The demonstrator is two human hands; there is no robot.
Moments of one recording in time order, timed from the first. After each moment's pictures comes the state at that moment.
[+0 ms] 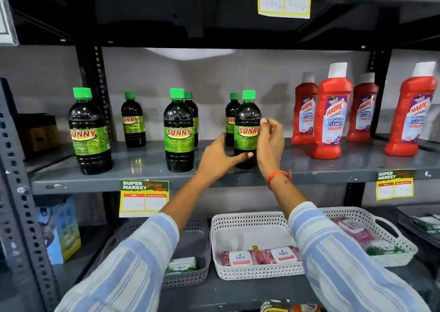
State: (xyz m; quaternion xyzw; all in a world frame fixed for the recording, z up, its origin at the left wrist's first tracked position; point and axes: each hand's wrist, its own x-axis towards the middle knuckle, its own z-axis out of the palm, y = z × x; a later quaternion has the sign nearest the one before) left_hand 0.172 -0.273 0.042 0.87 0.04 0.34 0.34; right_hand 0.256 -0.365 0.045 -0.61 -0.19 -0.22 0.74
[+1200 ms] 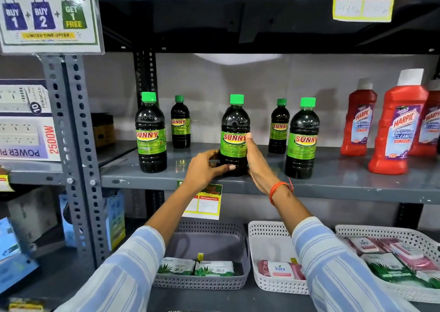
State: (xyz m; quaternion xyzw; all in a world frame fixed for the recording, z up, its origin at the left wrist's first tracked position) left_hand 0.103 -0.141 0.021 0.86 0.08 0.37 0.35; right_hand 0.214 -0.240 0.028 -0.62 -0.36 0.12 0.68
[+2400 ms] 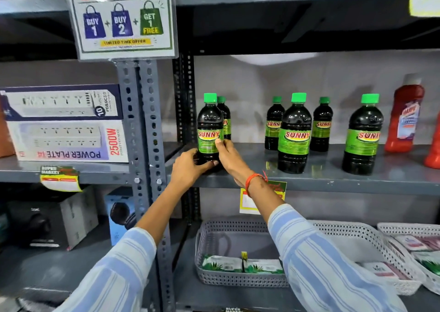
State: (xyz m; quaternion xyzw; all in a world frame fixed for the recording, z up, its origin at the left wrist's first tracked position) left_hand -0.001 0.000 0.016 0.84 0.17 0.42 0.28; right_hand 0.090 -0.090 0.036 -0.69 -0.38 0.07 0.61
